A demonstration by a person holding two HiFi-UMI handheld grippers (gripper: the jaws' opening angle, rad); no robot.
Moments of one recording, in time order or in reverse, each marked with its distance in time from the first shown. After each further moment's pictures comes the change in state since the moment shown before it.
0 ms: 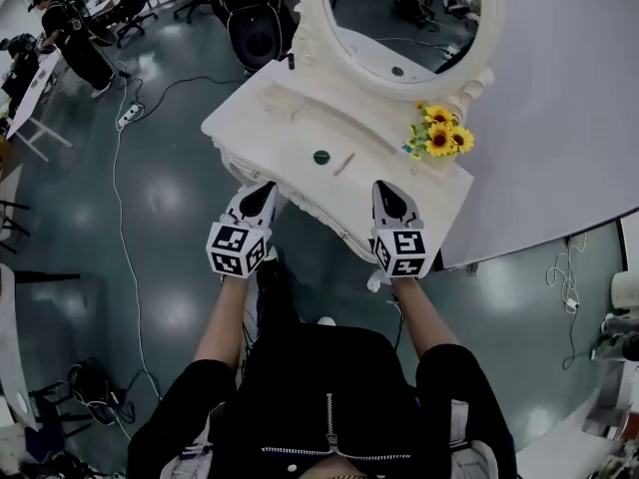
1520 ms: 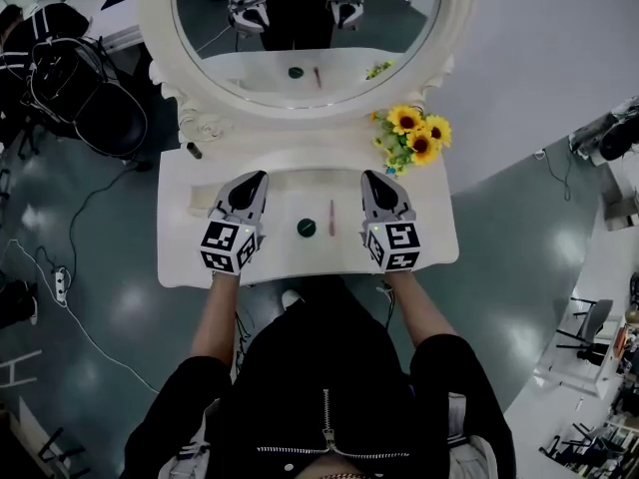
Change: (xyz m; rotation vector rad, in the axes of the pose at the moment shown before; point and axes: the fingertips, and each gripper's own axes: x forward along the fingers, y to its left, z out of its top) left arm 0.334 0.113 0.041 0.126 0.035 -0.686; right arm 0.185 -0.110 -0.002 0.110 0.059 -0.626
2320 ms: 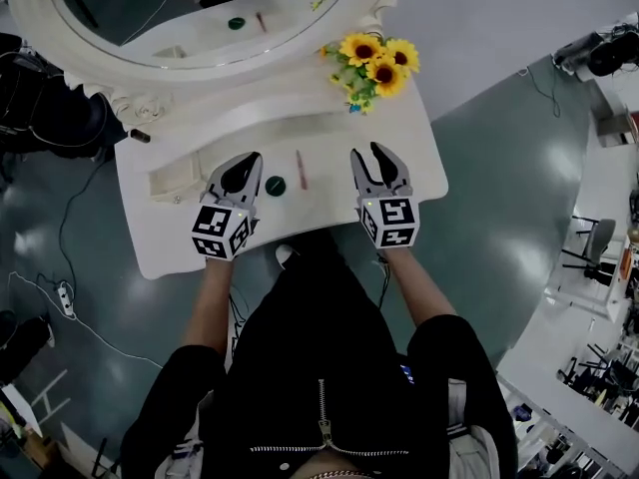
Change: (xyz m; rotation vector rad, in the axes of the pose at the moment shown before) left arm 0.036 -0.082 -0.057 -0.027 0.135 -0.192; right arm -0.067 -0.050 -0.087 0.068 0.144 -0.171
